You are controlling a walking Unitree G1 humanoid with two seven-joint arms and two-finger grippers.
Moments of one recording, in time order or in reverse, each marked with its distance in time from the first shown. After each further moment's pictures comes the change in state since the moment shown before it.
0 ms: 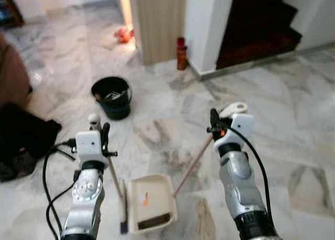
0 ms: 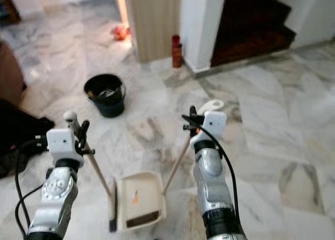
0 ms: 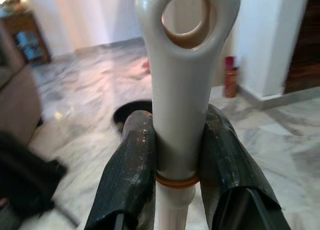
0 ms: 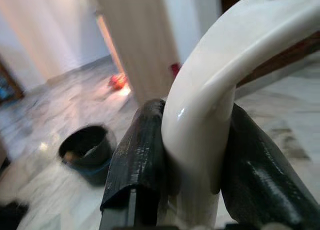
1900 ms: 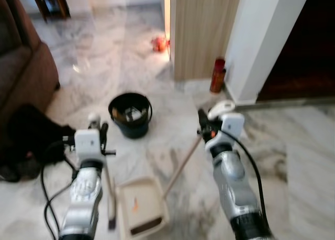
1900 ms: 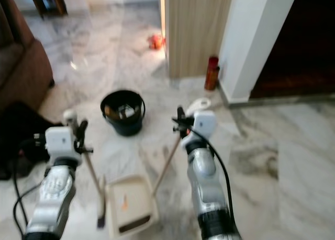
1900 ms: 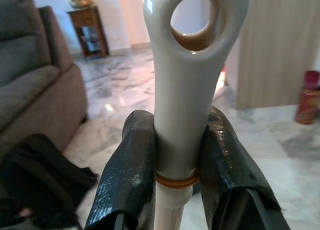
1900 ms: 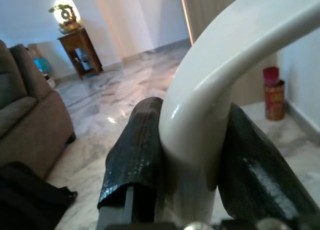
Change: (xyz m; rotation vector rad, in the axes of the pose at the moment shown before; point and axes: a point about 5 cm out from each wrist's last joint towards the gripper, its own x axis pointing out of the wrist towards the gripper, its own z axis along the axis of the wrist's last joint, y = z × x) left arm 0.000 0.007 -0.001 0.020 0.005 0.025; right arm -0.003 0.020 -0.004 0.011 0.006 0.133
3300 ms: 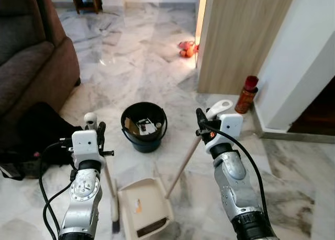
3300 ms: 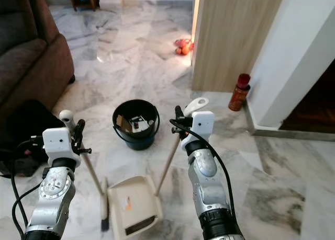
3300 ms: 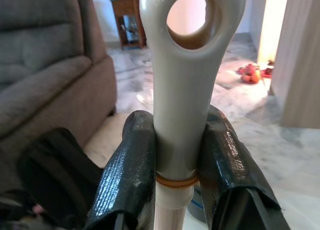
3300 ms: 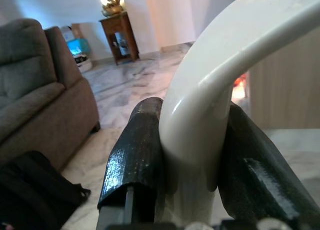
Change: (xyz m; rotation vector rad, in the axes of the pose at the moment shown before) left arm 0.002 0.000 0.003 -0.006 -0.012 0.014; right arm 0.001 0.001 0.005 -0.035 -0.016 0.043
